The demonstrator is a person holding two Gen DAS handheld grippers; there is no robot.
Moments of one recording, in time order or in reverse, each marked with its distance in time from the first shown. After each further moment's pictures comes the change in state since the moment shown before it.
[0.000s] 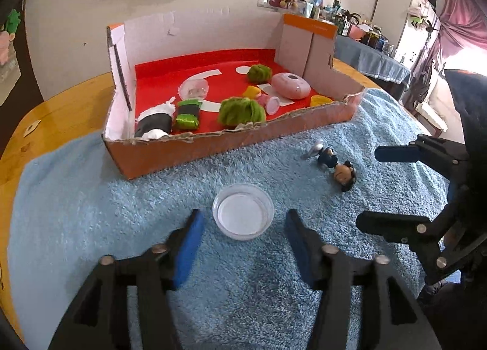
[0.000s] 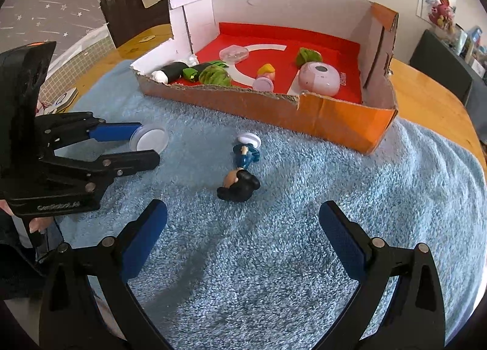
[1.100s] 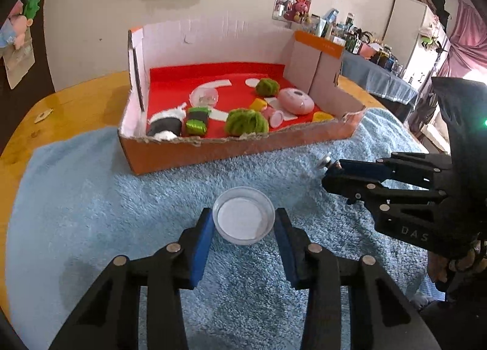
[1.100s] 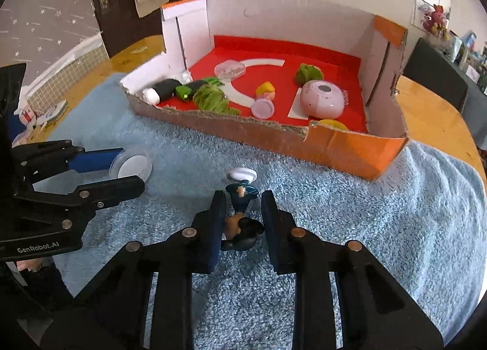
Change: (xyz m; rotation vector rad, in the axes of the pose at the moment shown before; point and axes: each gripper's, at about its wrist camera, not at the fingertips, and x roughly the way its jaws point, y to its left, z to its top) left arm -0.016 -0.004 -0.002 -0.078 -0.062 0.016; right arm 0.006 0.005 0.014 0.011 -0.067 -0.032
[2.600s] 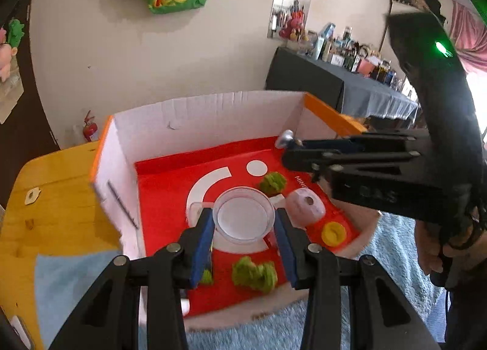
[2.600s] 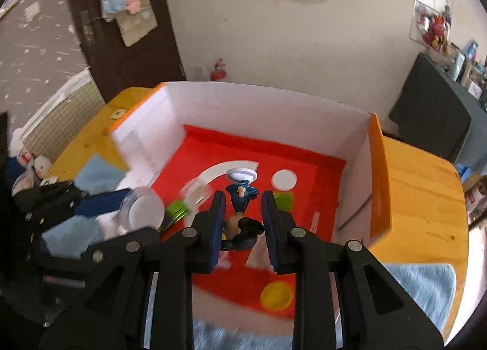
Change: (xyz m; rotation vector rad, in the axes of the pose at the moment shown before) left arm 0.034 0.005 0.147 0.043 -0.024 -0.014; right arm 0.027 -0.054 0.159 0.065 0.023 -0.003
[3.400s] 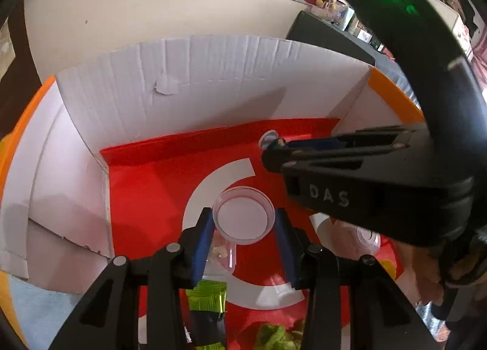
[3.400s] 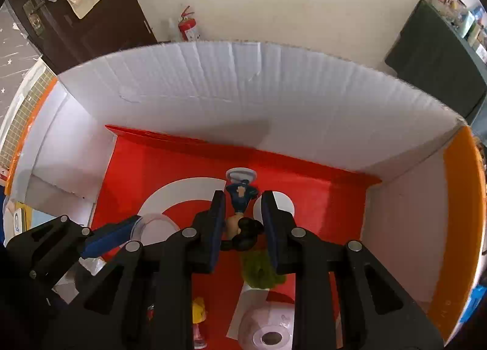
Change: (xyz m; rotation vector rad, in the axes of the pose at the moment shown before) left arm 0.100 0.033 0.026 -0.110 0.190 -0.008; right arm 0.108 -0.024 0.042 0.125 0.306 -0.051
